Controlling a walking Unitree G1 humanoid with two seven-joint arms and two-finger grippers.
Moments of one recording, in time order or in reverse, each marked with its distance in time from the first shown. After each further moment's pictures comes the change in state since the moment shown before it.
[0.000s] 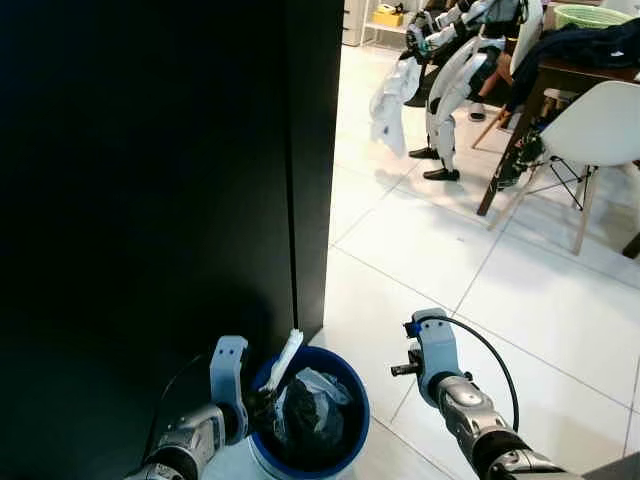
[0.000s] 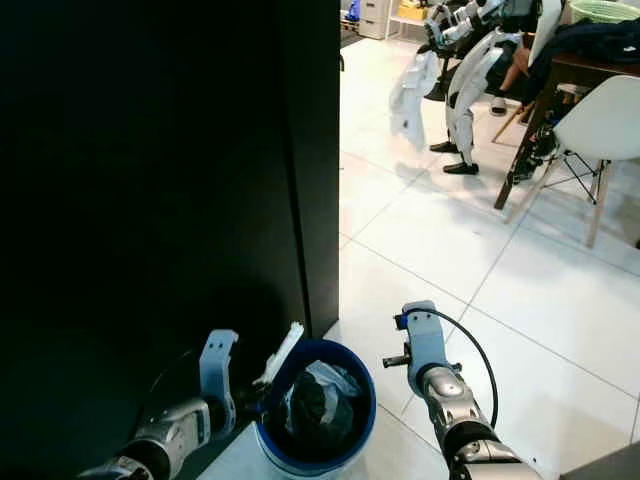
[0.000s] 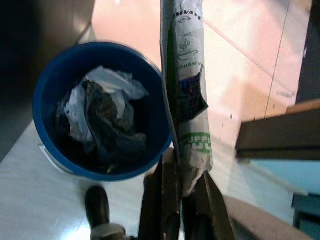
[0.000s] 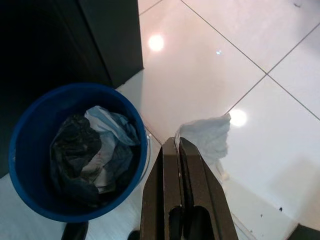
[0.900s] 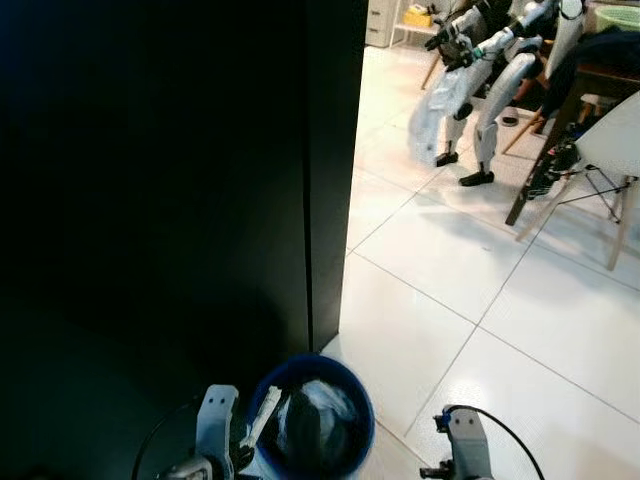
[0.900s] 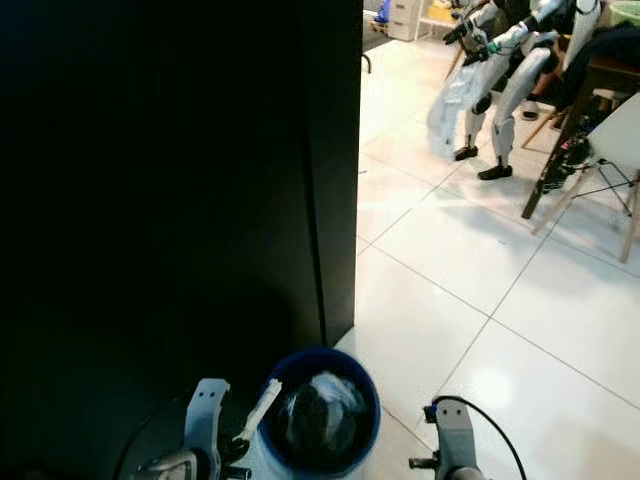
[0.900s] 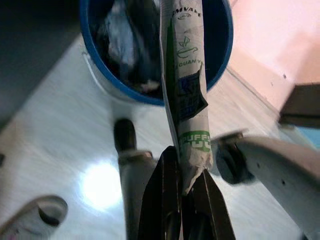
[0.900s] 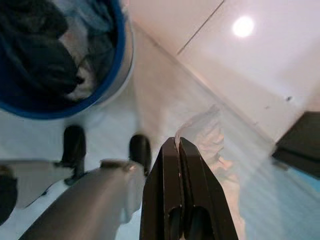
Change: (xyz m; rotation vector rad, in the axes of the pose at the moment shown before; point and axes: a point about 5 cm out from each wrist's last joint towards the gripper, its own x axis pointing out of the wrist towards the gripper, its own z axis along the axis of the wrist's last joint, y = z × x) left arm -0.028 0.011 -0.077 -0.070 0.241 0.164; right arm -0.052 -0.017 -0.119 0.135 0.395 -0.091
